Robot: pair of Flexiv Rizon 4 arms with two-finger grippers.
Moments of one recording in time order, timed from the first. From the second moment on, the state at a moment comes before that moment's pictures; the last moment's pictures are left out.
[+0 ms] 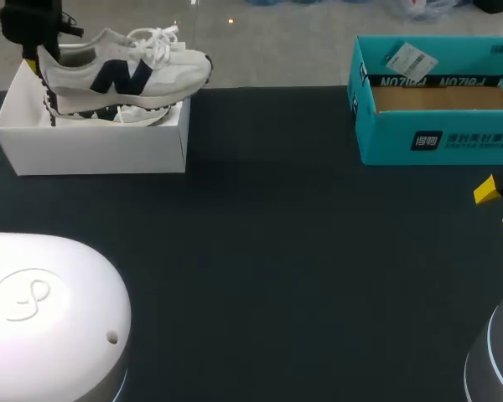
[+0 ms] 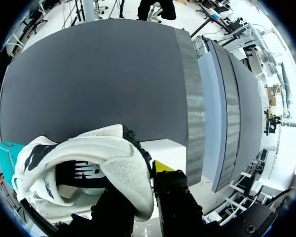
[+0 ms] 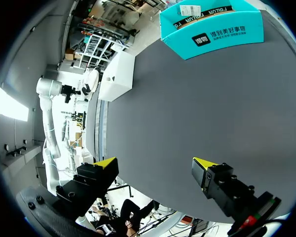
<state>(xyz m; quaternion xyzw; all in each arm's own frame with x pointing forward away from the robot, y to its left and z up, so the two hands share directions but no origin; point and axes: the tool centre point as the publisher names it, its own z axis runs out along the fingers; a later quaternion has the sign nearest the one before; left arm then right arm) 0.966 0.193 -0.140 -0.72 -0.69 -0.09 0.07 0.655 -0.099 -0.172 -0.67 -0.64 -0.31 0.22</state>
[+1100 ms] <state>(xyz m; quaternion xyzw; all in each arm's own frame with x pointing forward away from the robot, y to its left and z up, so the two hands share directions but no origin) 0.873 0.121 -0.159 -0.71 -0.68 -0.15 0.01 0.655 -0.099 -0.172 -0.67 -0.64 -0.31 0.22</state>
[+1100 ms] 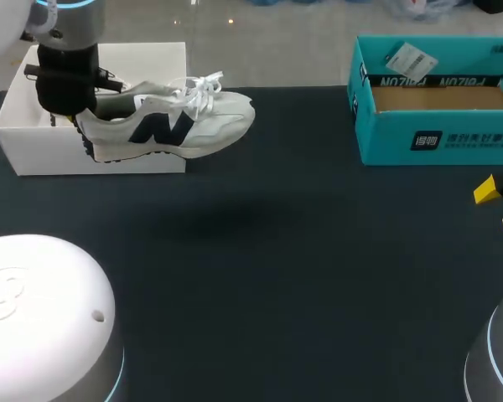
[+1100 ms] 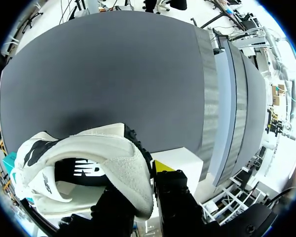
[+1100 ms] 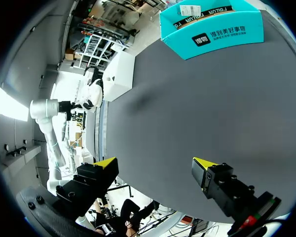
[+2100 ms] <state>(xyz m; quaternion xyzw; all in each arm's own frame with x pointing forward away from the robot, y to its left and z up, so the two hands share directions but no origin) 0.756 0.034 -0.153 -0.72 -0.68 -0.14 -0.01 0.655 -0.099 -0.172 -0.67 -0.64 -0.31 0.22</state>
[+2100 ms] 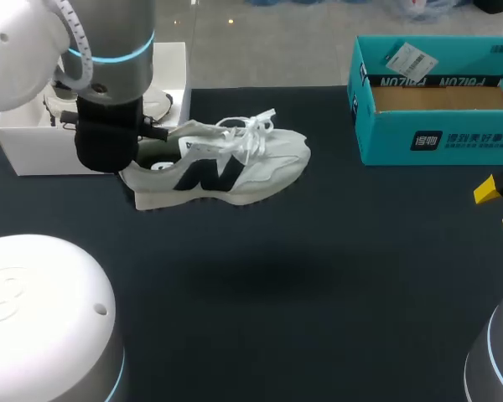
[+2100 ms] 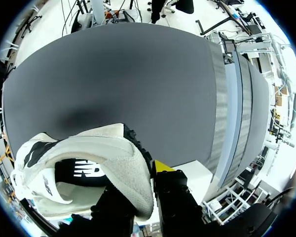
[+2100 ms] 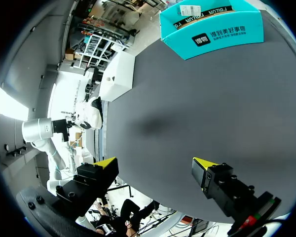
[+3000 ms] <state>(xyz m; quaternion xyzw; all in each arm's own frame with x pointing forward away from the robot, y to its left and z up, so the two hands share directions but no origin) 0.724 -0.027 -0.201 -0.73 -0.67 -0.13 -0.04 0.655 -0.099 -0.172 -0.67 -0.64 -0.31 0.22</state>
